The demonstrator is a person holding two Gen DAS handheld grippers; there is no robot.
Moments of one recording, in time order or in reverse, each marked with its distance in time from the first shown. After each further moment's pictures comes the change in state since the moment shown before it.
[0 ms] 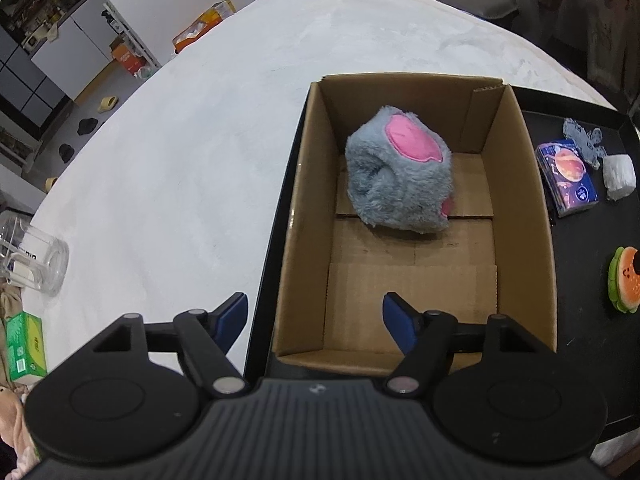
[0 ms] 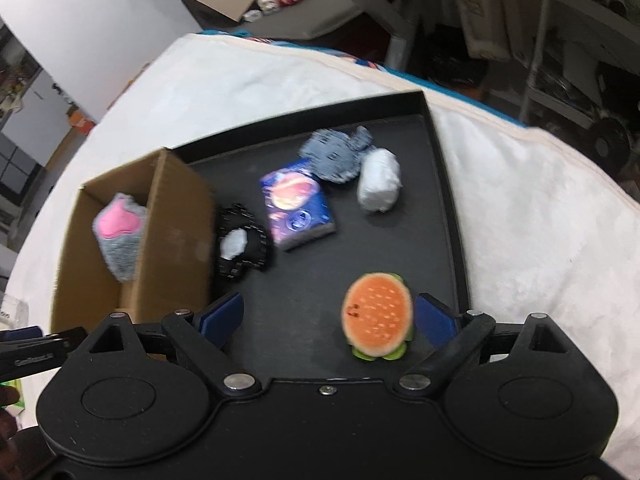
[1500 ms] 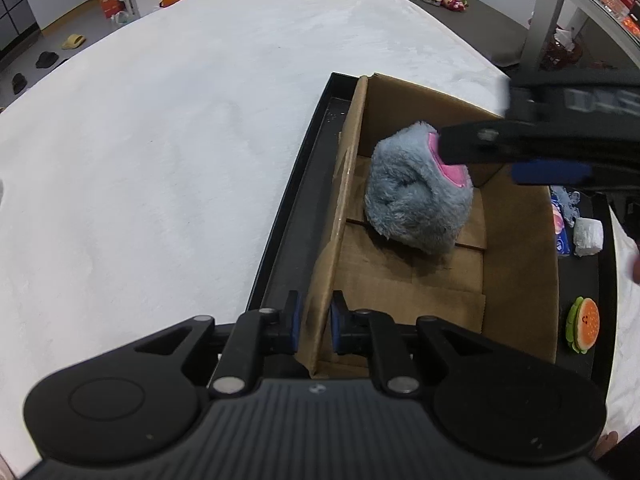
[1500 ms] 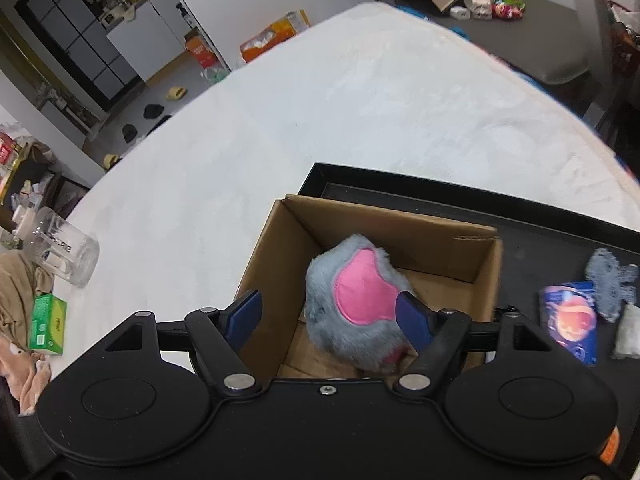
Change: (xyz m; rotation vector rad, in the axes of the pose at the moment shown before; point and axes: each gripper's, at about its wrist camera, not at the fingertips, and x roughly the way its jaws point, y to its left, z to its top) left arm 0.029 0.071 -0.006 -0.206 0.012 -0.274; right arm 0.024 0.188 0.053 -0.341 0.068 0.241
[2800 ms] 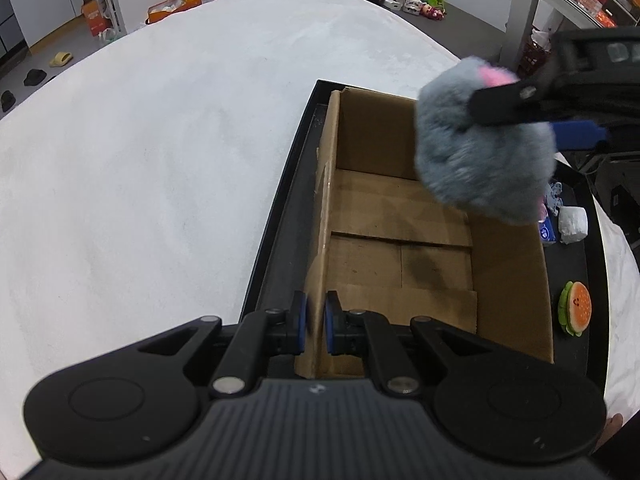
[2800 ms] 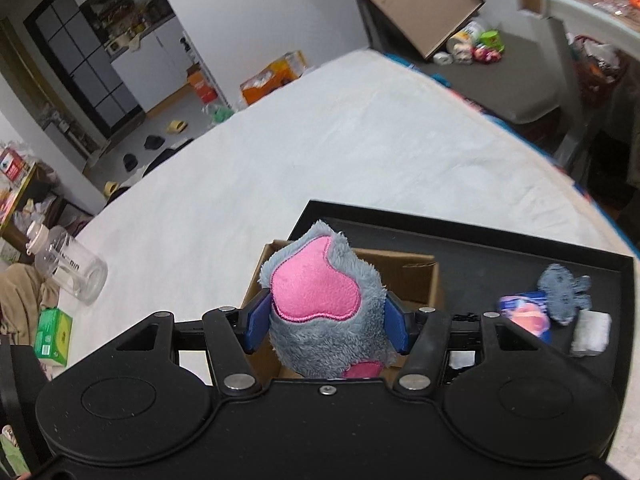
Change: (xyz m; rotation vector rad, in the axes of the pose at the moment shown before) left arm 0.001 -0.005 -0.006 0.039 -0.059 -0.051; right arm -0.025 0.001 -0.002 -0.011 -0.107 -0.023
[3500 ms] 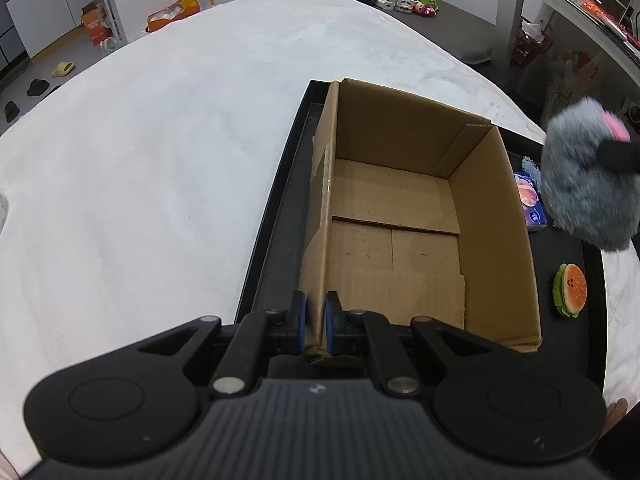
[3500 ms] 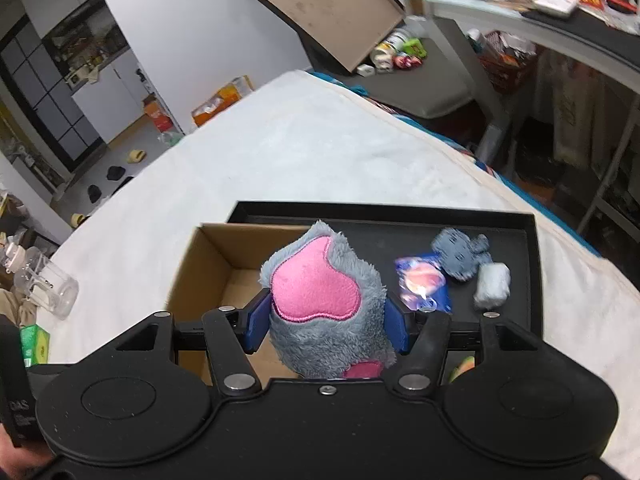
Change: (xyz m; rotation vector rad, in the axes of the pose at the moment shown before) left arm -0.016 -0.010 -0.009 0.035 -0.002 0.026; right arm -0.070 -0.057 -0.040 0.082 -0.081 -0.115
